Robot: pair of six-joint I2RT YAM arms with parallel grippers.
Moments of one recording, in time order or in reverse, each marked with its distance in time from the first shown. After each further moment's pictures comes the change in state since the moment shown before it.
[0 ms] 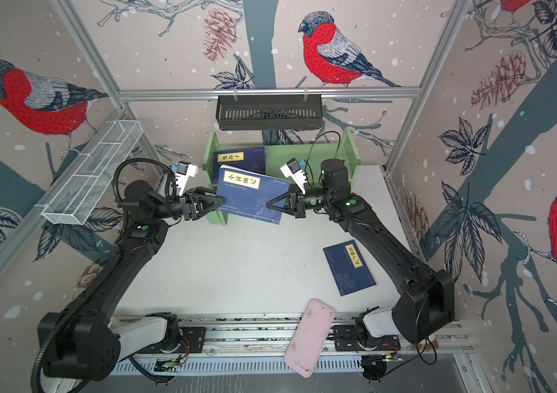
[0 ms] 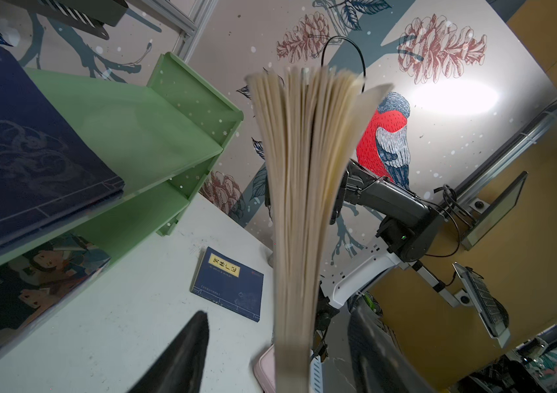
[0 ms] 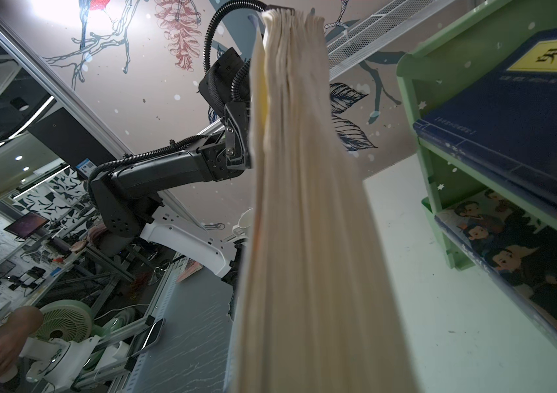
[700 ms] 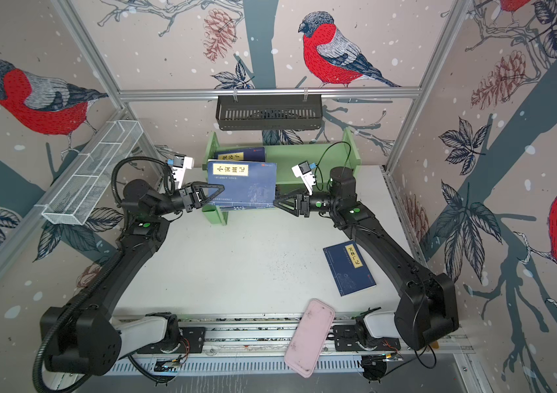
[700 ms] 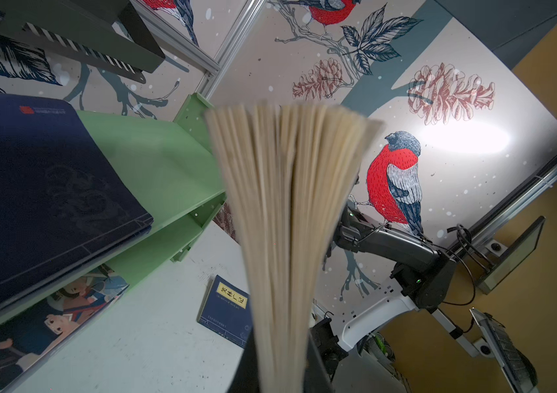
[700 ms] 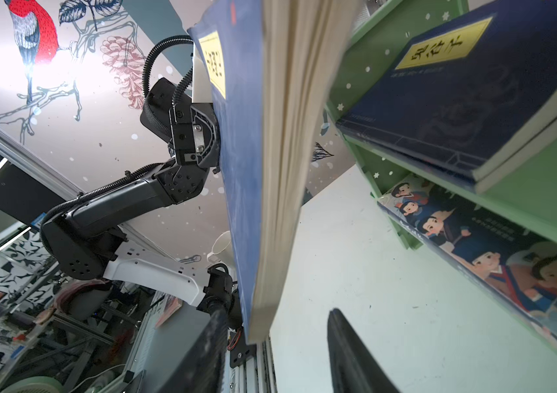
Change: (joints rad) left arm 0.001 0.031 0.018 0.117 -0.129 -0.135; right arm -0.068 -0.060 -0.211 0.290 0.112 0.256
